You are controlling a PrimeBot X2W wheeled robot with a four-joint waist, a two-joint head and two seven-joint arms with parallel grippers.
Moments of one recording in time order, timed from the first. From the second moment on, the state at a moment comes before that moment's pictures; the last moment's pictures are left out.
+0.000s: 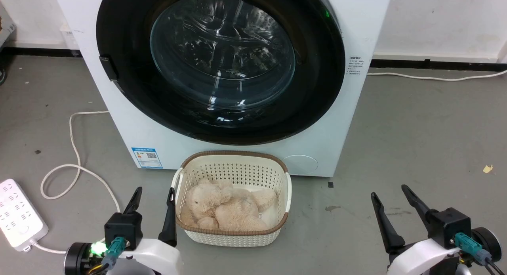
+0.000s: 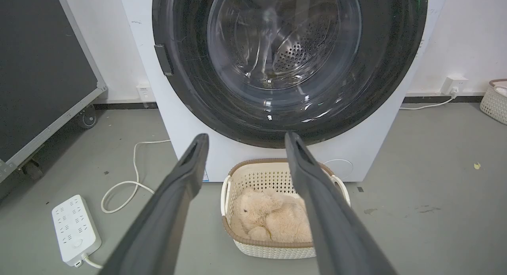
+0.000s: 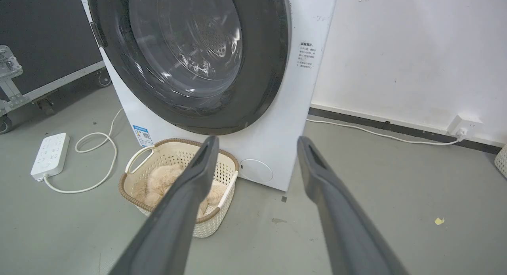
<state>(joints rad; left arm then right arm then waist) 0.00 0.05 -0.01 0.00 -0.01 0.00 -0.01 0.01 -0.05 0.00 0.01 0.02 0.13 -0.01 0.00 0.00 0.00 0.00</state>
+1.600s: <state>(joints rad) -0.07 0.05 -0.09 -0.03 -0.02 0.04 -0.11 -0.46 -0.13 -0.11 0.10 0.31 0.13 0.05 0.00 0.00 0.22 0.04</state>
